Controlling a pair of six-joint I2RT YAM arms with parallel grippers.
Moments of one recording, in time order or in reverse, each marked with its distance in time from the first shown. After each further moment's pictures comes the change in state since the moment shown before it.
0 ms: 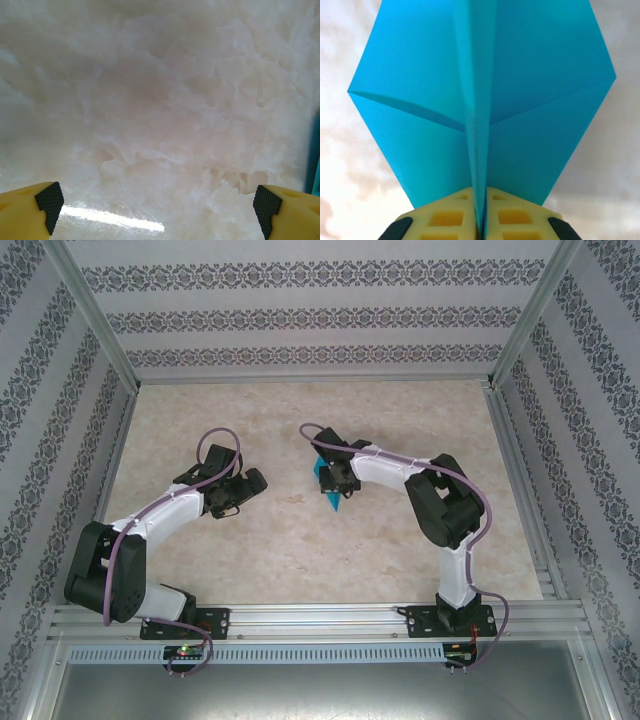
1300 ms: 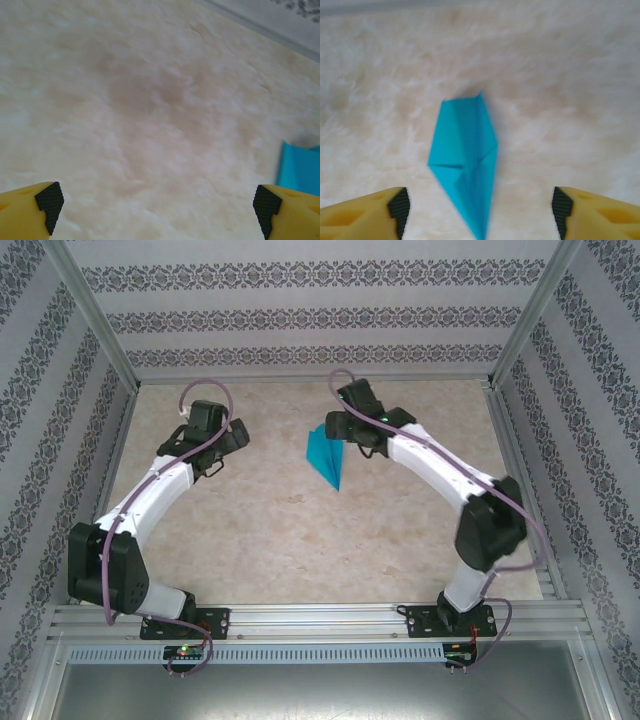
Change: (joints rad) left arm 0.092 0.014 0.303 -0.031 -0.306 0.269; right arm -0.101 -0.347 0.083 0.008 0.167 -0.105
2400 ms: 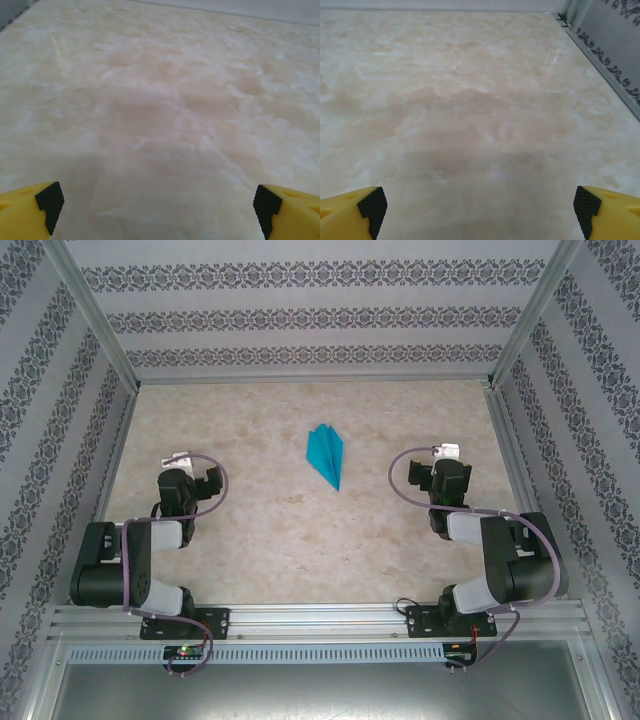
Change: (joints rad) left arm 0.261 0.040 -0.752 1.150 0.204 0.452; right arm -0.467 -0.201 -1.061 1.234 -0.001 -0.435
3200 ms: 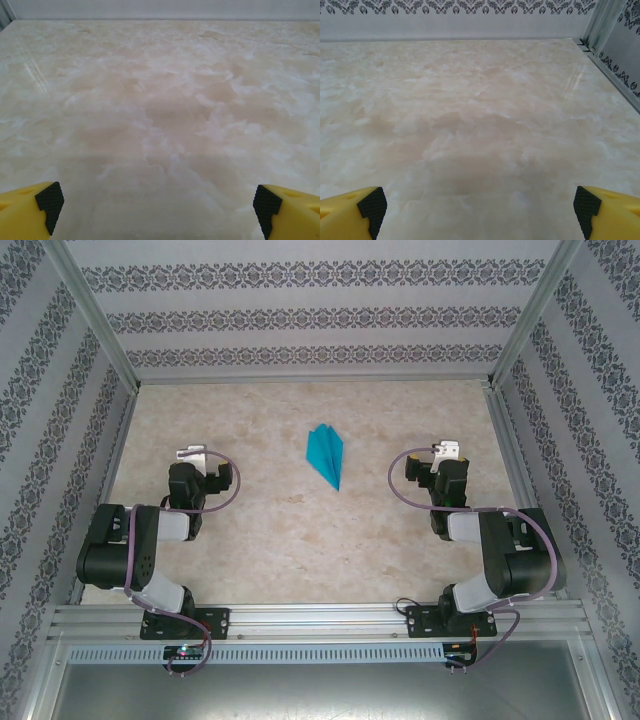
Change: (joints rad) left arm -0.067 0.098 0.060 0.072 -0.010 0.089; right arm -0.014 0.031 -0.016 0.124 -0.095 -0.006
